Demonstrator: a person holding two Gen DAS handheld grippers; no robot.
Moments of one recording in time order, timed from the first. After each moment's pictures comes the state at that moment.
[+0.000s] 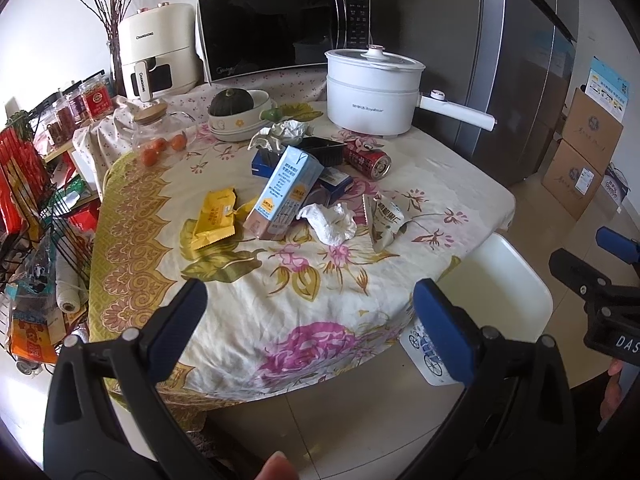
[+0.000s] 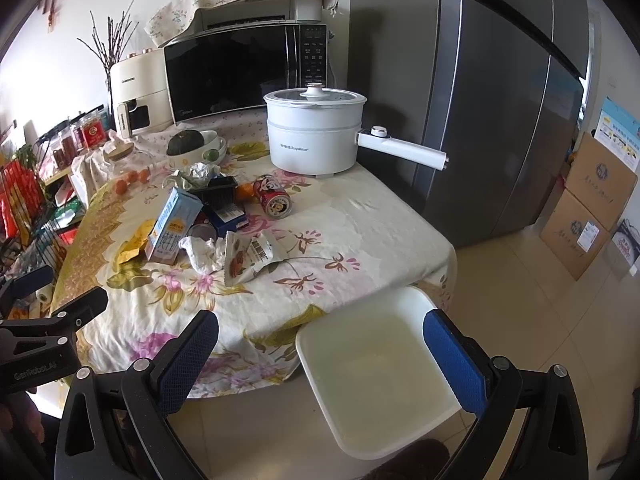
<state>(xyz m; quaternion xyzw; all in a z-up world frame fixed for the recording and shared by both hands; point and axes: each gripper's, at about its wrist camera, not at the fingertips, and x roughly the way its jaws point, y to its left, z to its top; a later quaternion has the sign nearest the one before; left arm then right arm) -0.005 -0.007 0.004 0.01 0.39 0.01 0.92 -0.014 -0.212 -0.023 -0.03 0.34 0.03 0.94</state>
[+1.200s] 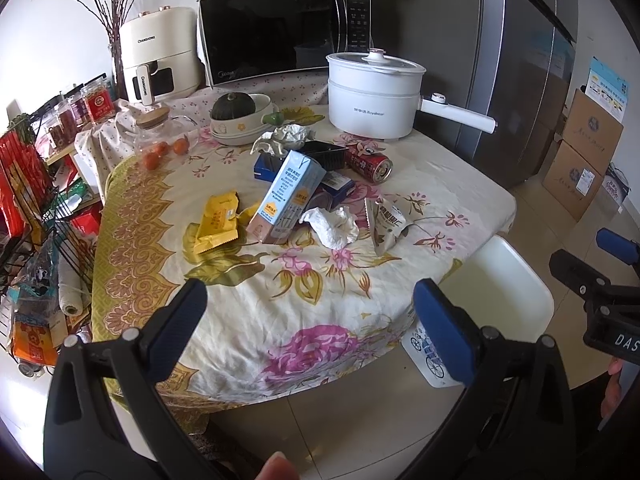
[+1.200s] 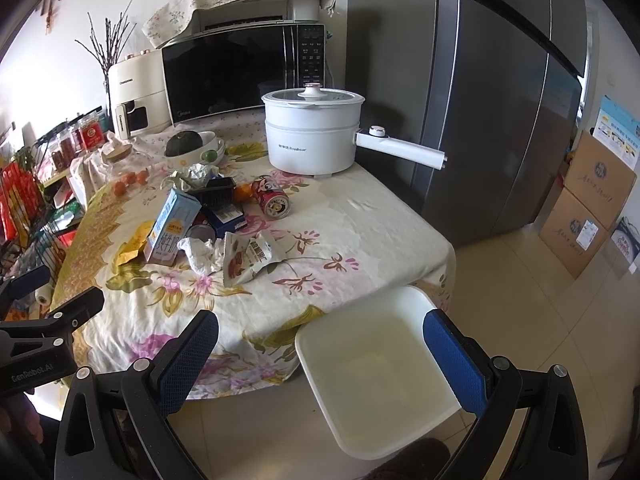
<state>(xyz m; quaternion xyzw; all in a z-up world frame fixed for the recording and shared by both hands) -0.003 -0.003 0.009 0.01 0.38 0.01 0.92 -0.011 -0.213 -0.020 -0.03 0.34 0.03 0.94</state>
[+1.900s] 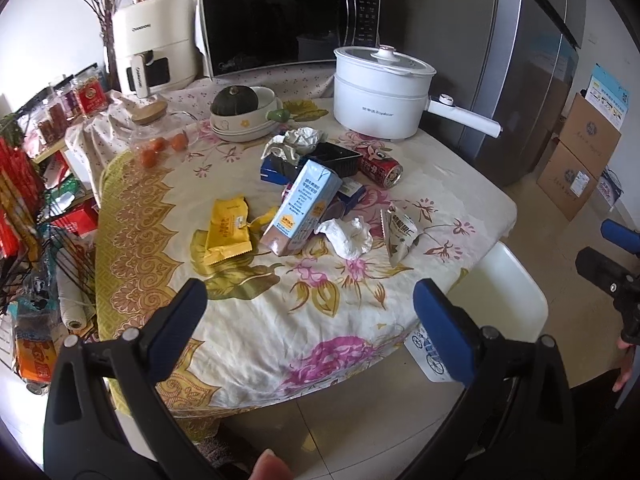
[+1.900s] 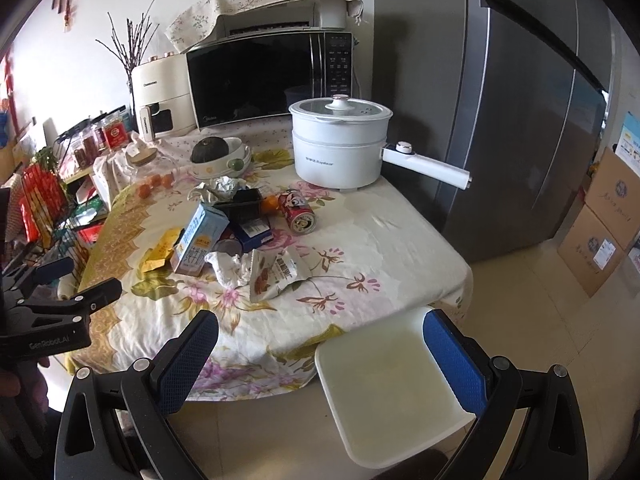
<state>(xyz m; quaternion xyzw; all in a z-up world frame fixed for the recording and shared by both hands) 0.032 0.033 0.022 0.00 0.42 -0.03 0.91 0.012 -0.204 0.018 -0.03 0.36 0.10 0.93</state>
